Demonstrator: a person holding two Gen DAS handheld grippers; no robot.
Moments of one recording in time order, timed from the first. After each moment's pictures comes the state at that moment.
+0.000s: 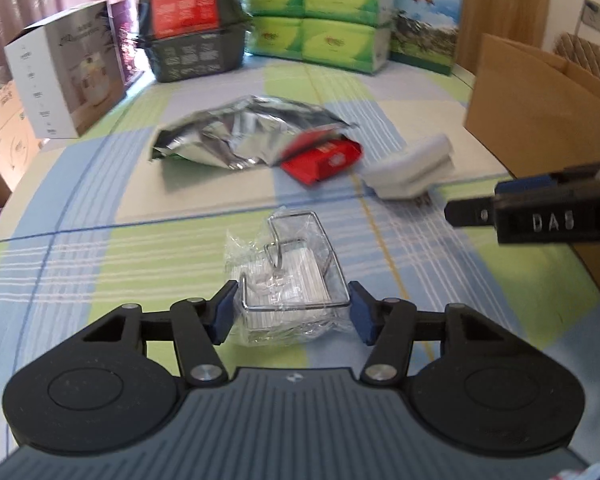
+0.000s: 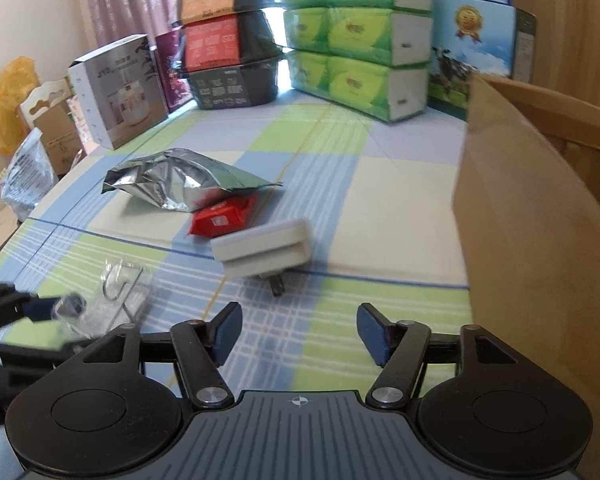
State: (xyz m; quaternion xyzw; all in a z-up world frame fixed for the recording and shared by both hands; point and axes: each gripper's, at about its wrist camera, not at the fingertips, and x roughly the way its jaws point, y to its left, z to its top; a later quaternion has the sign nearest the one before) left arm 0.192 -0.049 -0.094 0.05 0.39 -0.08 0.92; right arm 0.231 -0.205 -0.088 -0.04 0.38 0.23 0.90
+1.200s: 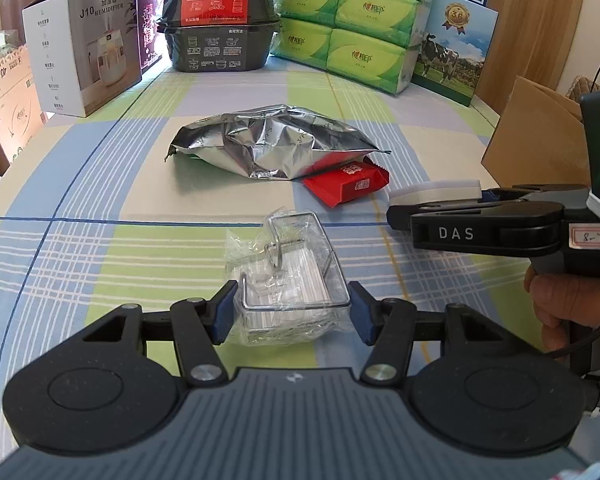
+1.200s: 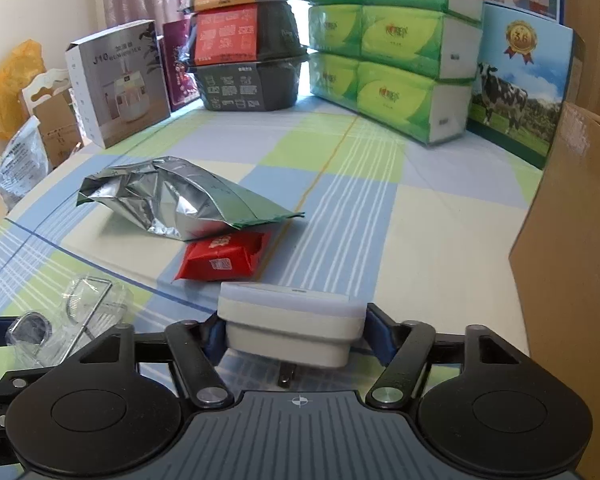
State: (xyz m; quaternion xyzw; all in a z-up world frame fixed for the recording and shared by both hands) left arm 0.209 -0.030 -0.093 -0.01 0.39 -0.08 0.92; right arm 0.281 -0.164 -0.111 -0.07 0.36 0.23 0.90
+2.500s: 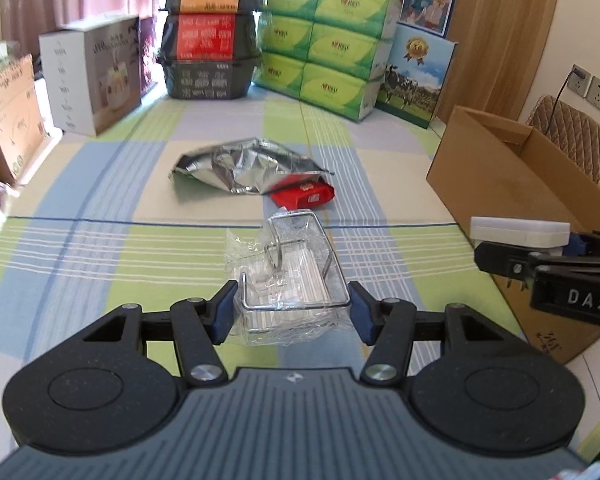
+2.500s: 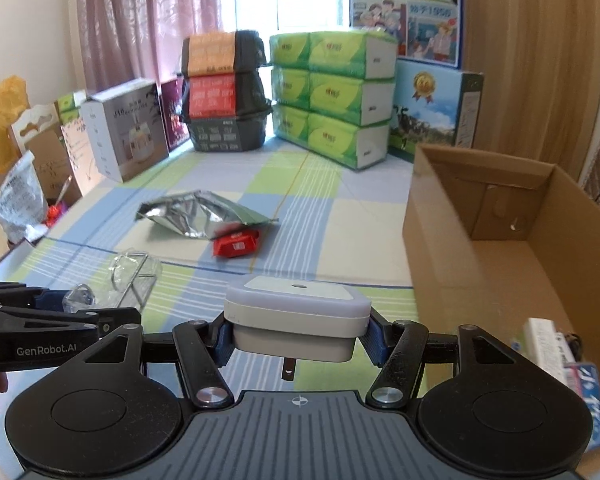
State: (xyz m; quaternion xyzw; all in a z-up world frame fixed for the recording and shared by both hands) left arm 0.137 -0.034 -0.030 -0.03 0.37 -0.10 0.92; right arm 0.130 -0.212 -0.011 -0.04 0.32 0.17 0.93
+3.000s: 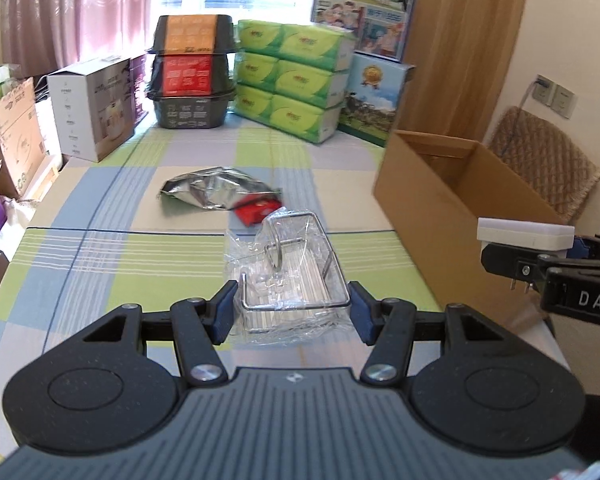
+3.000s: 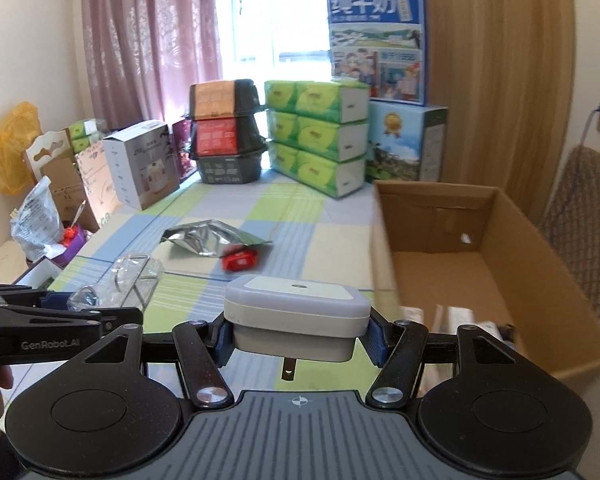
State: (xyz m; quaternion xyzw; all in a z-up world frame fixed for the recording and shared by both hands) left arm 0.058 -0.071 0.034 -0.02 0.35 -0.11 0.93; right arm 0.051 -0.263 0.057 -0.03 0.30 0.17 0.94
